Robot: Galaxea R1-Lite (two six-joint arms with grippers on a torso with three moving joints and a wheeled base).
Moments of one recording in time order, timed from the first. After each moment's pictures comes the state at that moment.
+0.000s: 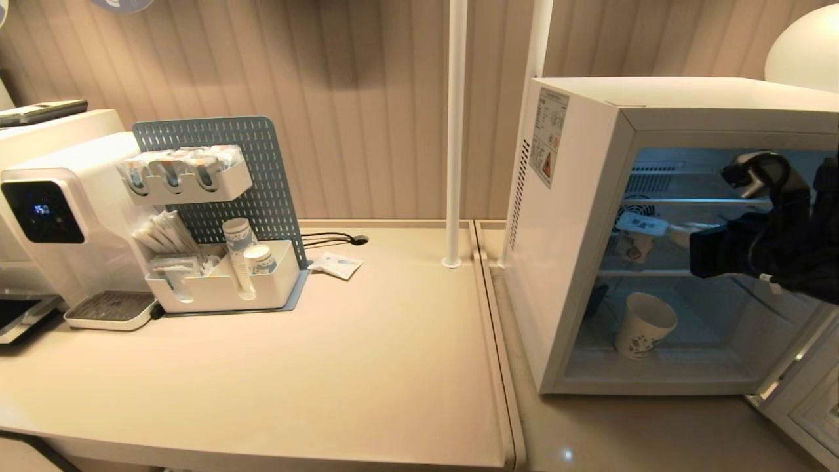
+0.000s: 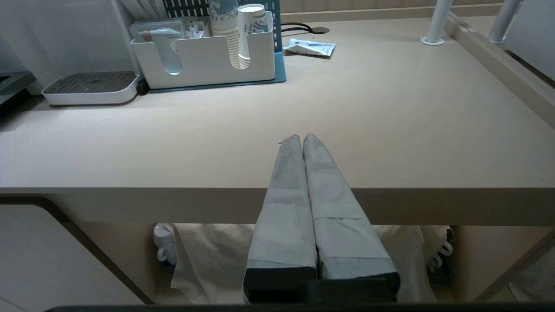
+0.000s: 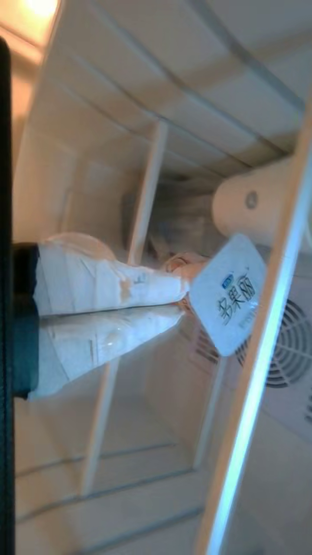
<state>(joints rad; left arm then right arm) 0.00 0.00 0.00 0.00 -0.01 0.04 0.03 1.55 -0.79 -0.48 0.02 -0.22</state>
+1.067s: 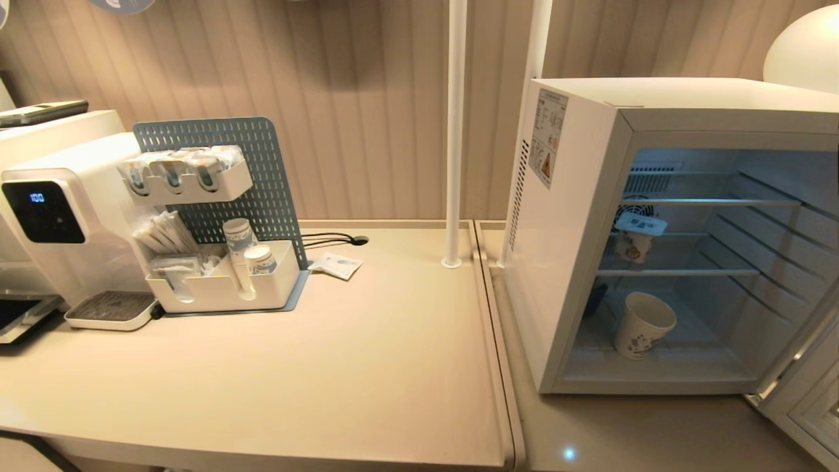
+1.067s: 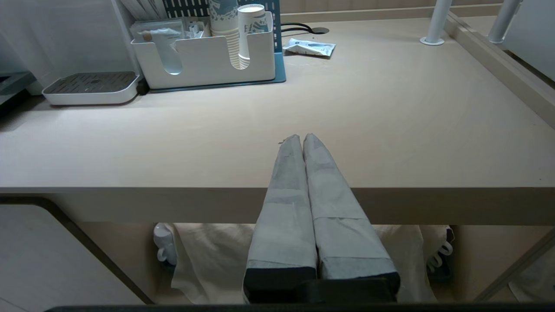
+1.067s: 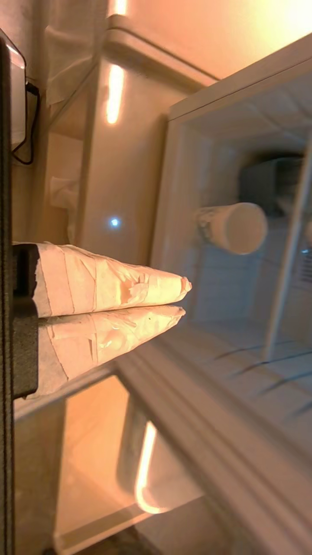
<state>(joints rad) 0.00 0.00 0.00 0.00 -0.01 0.04 0.04 0.72 -0.63 0.20 -0.15 -0.25</state>
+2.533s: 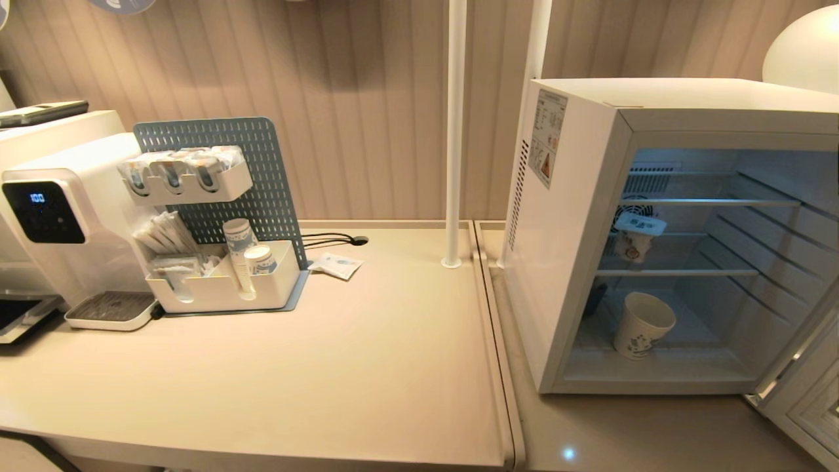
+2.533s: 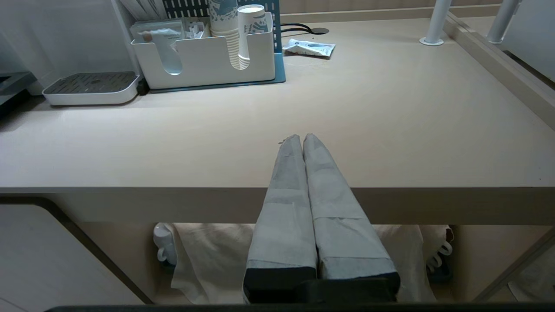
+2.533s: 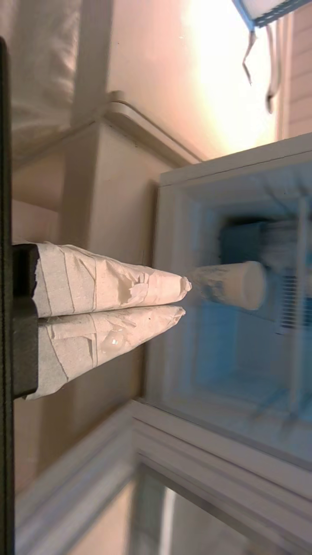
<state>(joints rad) 0.00 0.00 0.00 0.00 -0.01 0.04 0.01 0.01 -0.01 -0.03 0.01 -0.08</state>
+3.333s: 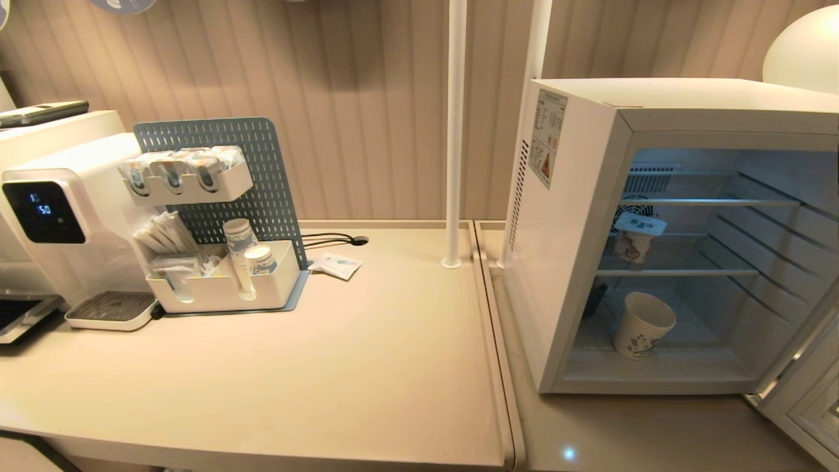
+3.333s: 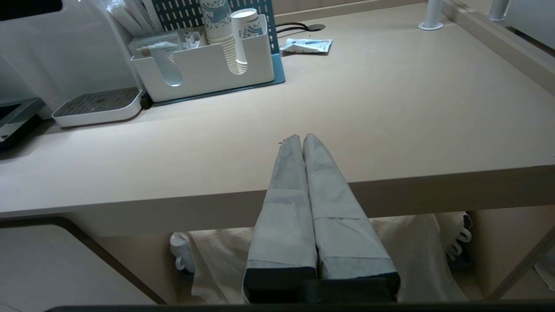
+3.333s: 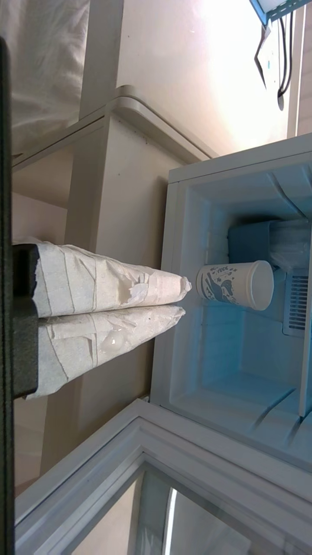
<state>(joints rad) 0.00 0.00 0.00 0.01 -0.03 0.14 0.01 0.00 0.00 -0.01 0.02 -0.10</state>
